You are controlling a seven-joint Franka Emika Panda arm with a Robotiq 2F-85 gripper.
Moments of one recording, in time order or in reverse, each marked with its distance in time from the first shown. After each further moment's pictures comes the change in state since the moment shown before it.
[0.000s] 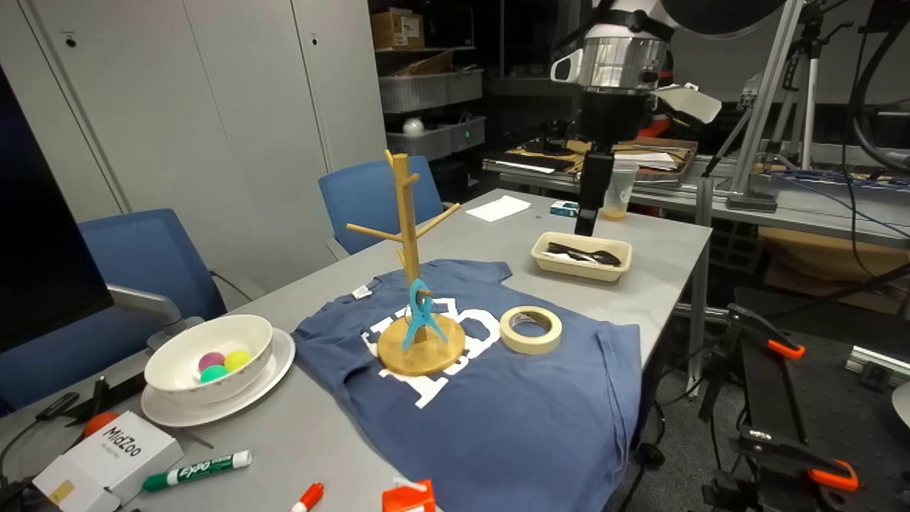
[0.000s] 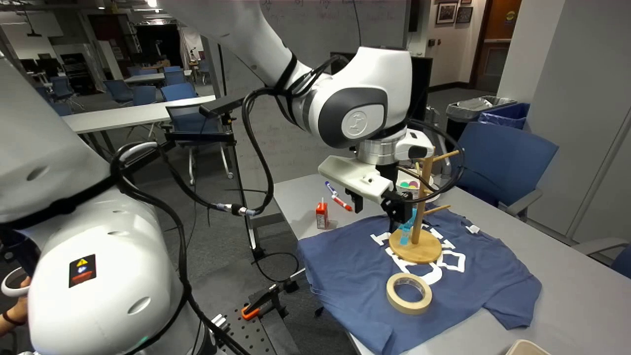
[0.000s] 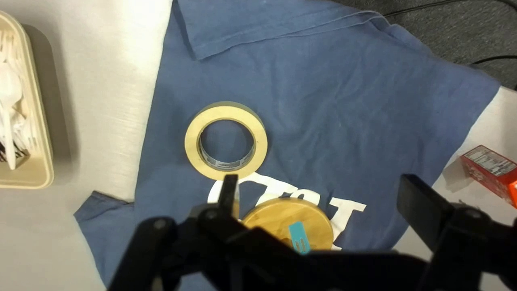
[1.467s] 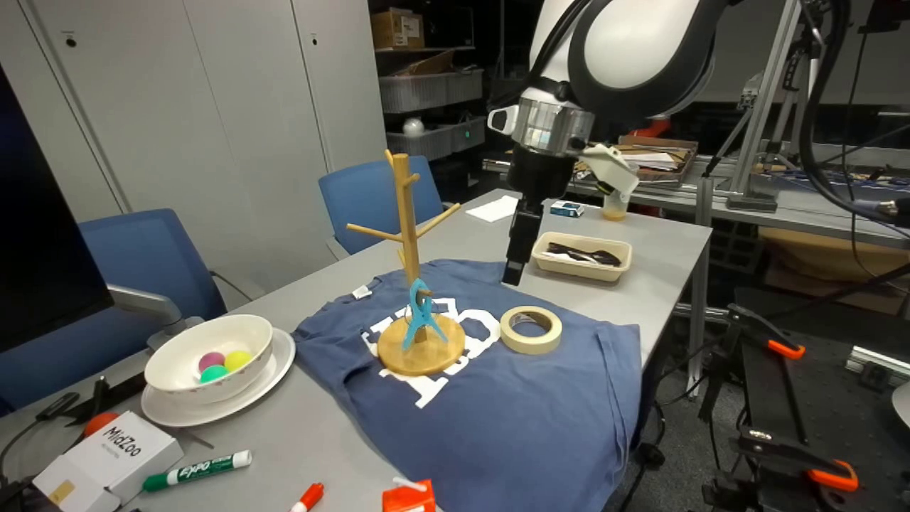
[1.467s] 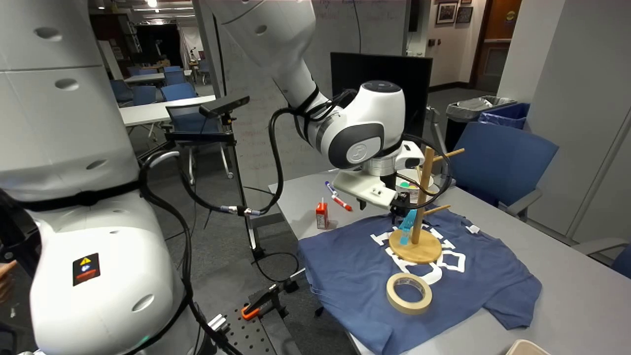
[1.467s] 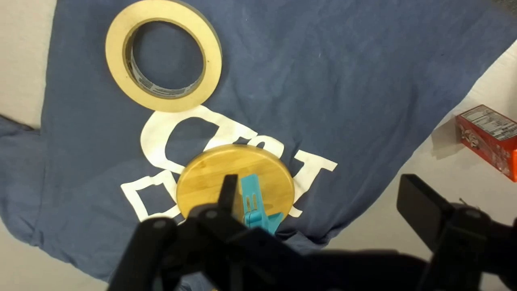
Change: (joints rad) arm 0.024 0.304 0.113 0.132 0.179 0.275 -0.164
